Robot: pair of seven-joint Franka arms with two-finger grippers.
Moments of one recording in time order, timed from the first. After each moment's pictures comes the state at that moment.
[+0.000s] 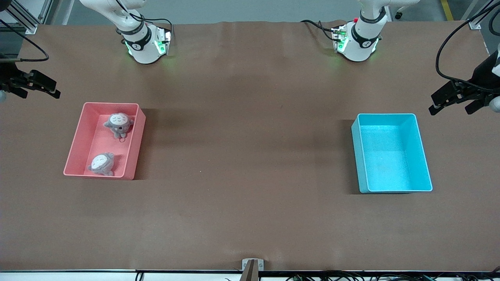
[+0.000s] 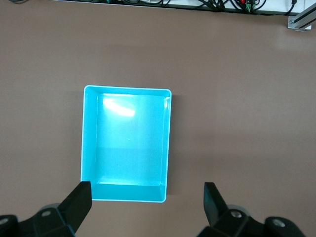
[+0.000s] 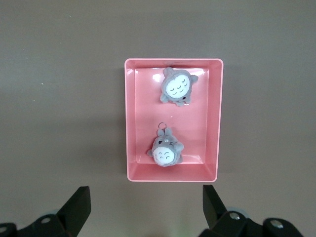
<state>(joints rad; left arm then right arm) -0.07 0.01 0.01 -1.52 -0.04 1.66 -0.10 0.00 -0.13 -0.08 -1.74 0.00 1.58 -0.05</state>
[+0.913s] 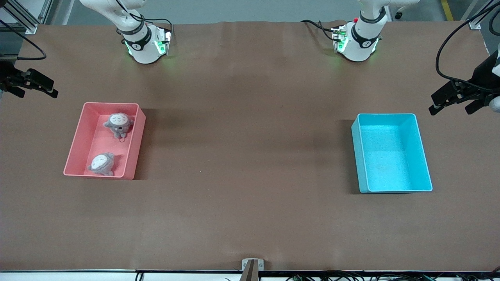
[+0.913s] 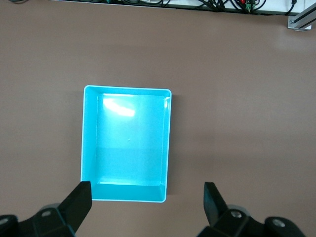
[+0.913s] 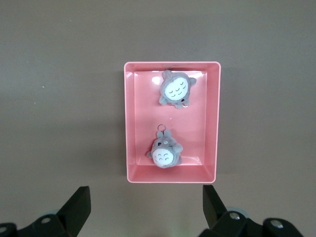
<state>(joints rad) -0.07 0.01 0.01 -1.52 -0.04 1.66 -0.10 0.00 -0.13 -0.09 -1.72 0.00 1.58 -0.05</state>
